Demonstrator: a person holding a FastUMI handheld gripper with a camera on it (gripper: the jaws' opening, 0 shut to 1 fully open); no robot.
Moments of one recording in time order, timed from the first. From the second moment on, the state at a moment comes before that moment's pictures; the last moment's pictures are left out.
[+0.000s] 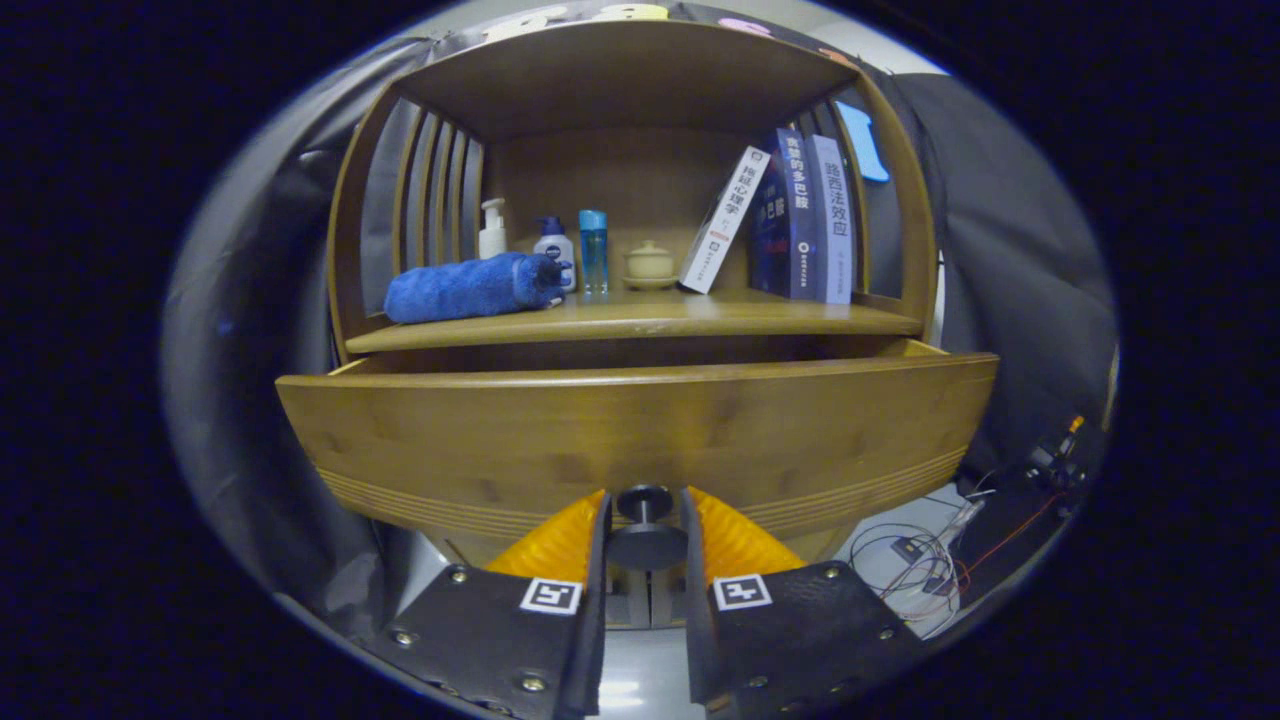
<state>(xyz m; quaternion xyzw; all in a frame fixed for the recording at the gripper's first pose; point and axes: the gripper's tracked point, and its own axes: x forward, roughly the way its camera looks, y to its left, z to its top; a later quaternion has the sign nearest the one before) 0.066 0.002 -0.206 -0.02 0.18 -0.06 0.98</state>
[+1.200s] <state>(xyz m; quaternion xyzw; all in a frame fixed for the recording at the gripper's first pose) -0.006 -0.010 -0.083 -0.03 0.06 -0.08 0.99</state>
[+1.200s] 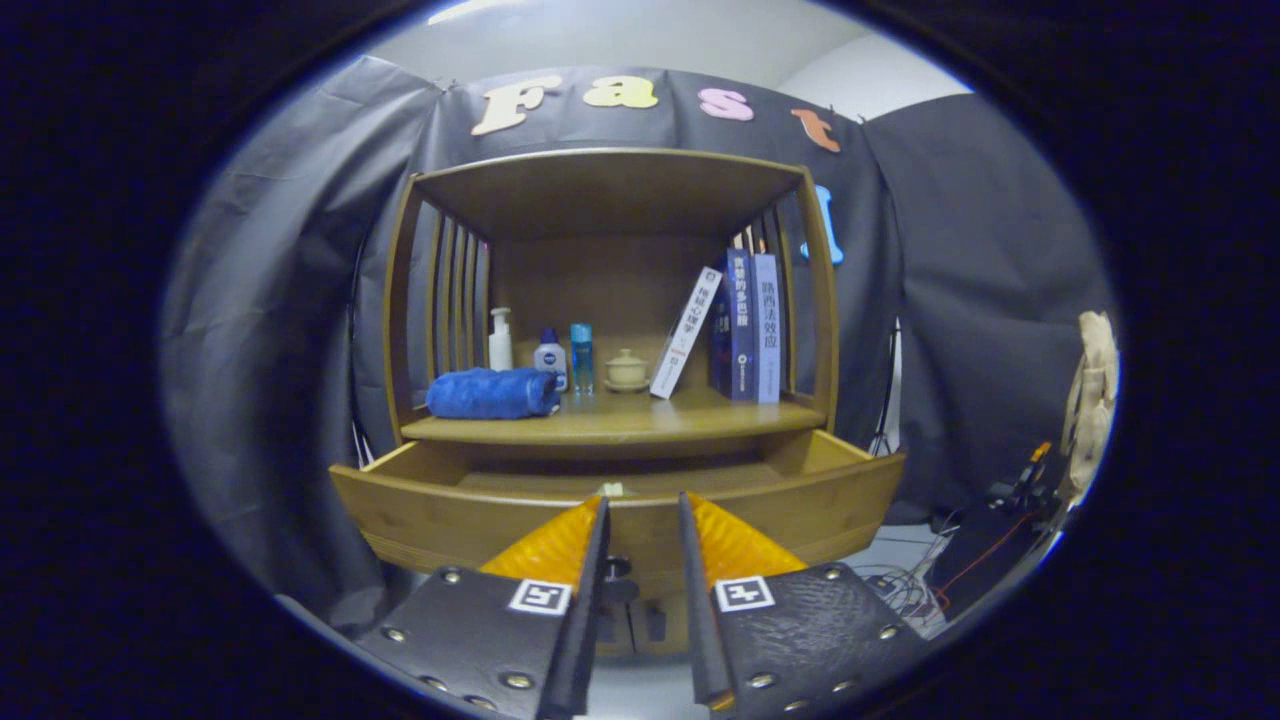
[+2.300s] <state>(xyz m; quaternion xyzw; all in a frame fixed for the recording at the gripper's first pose) 0.032 0.005 -0.203 -0.02 0.15 -0.08 0.99</state>
